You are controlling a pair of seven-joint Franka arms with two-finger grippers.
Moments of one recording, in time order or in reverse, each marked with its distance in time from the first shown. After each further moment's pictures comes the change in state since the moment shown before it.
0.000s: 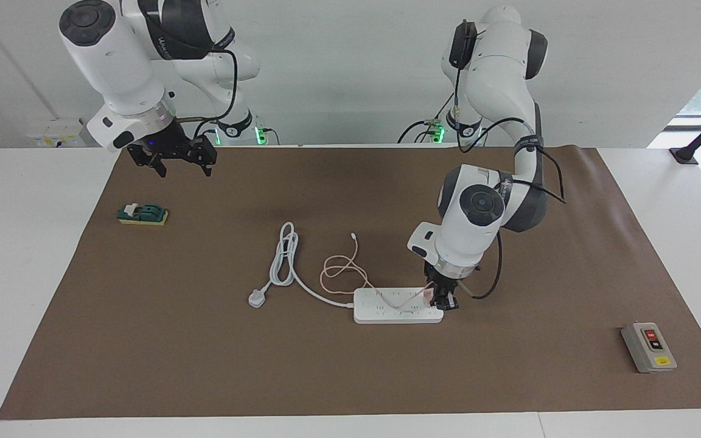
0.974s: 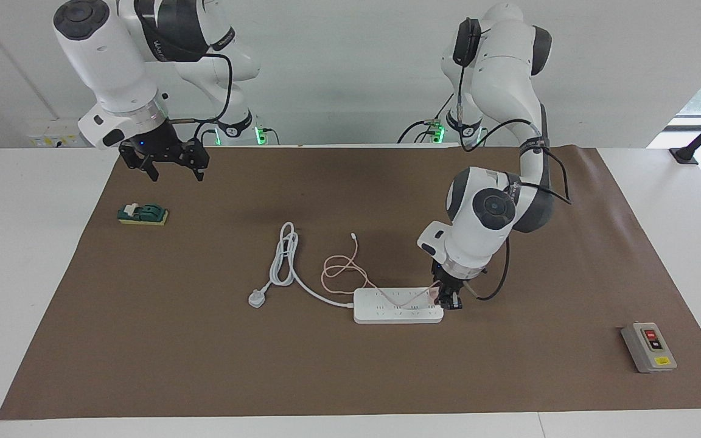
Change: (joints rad) left arm 0.021 -0.031 0.001 -0.079 -0.017 0.028 0.139; right arm -0.018 -0.027 -0.001 -0.042 -0.018 0.077 0.000
